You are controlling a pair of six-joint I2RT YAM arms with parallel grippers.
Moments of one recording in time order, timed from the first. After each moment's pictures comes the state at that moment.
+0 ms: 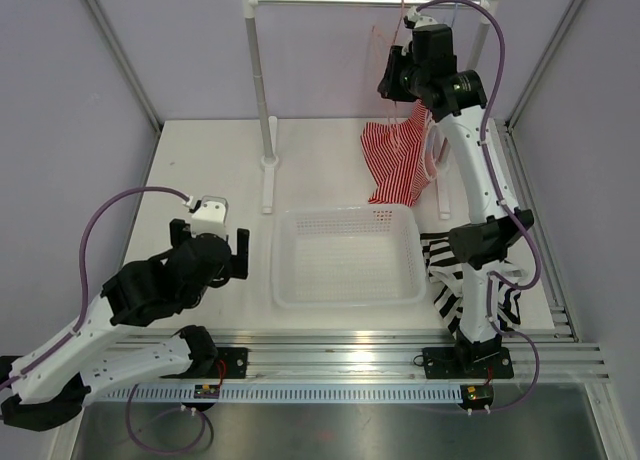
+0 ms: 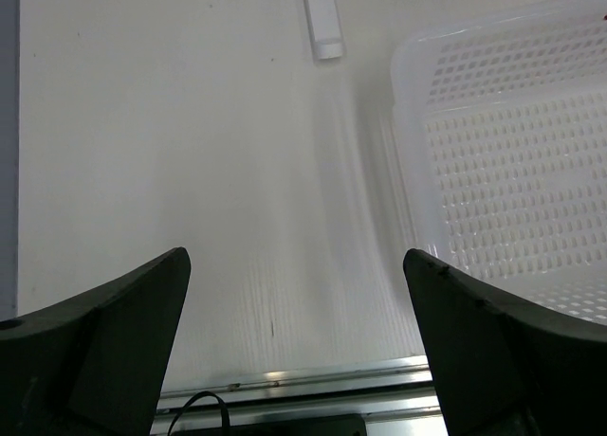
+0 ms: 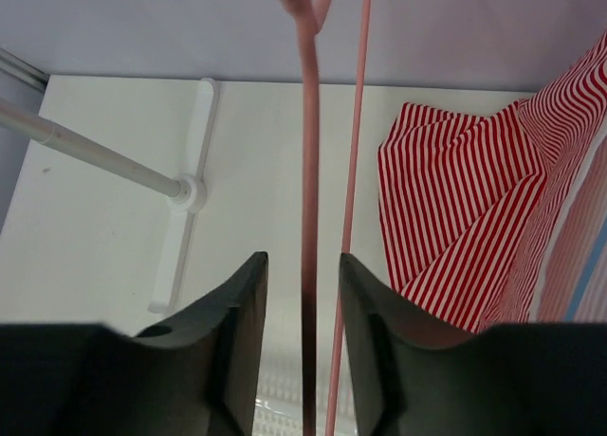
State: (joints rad) left arm -0.99 0.72 1.06 -1.11 -0.73 -0.50; right arm 0.34 2.10 2.61 -0.95 0.01 0.30
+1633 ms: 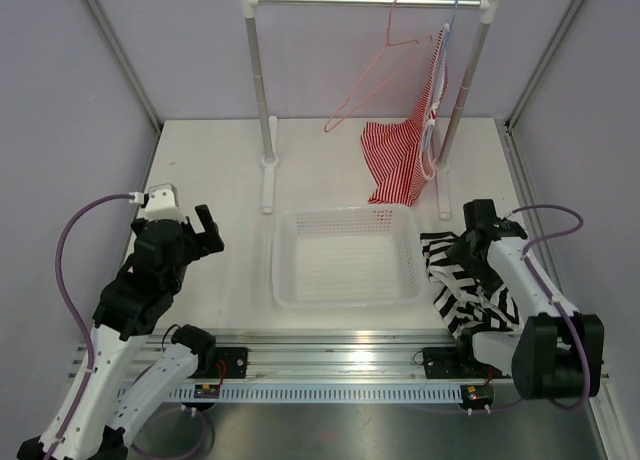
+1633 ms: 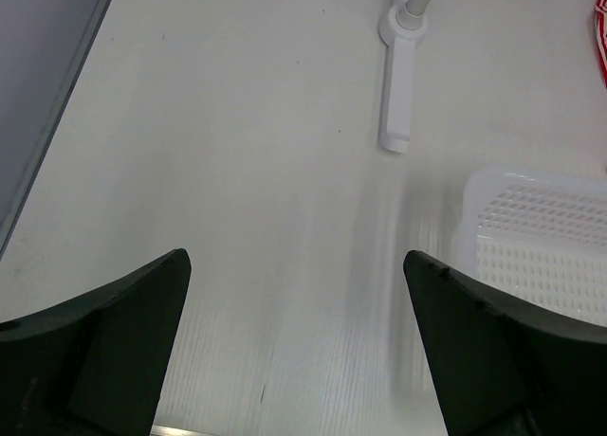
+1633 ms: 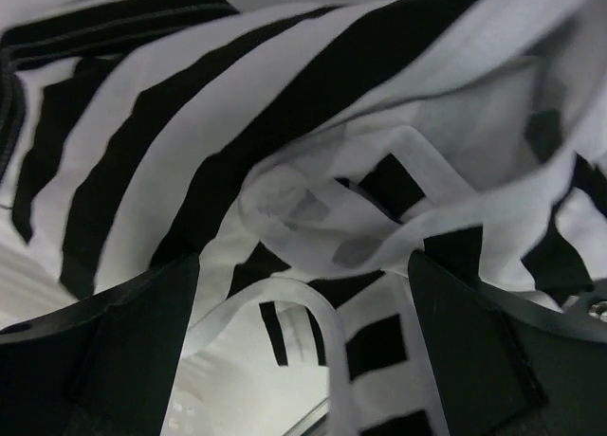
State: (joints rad) left arm -0.40 0.58 0.92 -0.81 -0.47 -0.36; right arm 0.03 1.10 0.79 -0.95 0.38 0.85
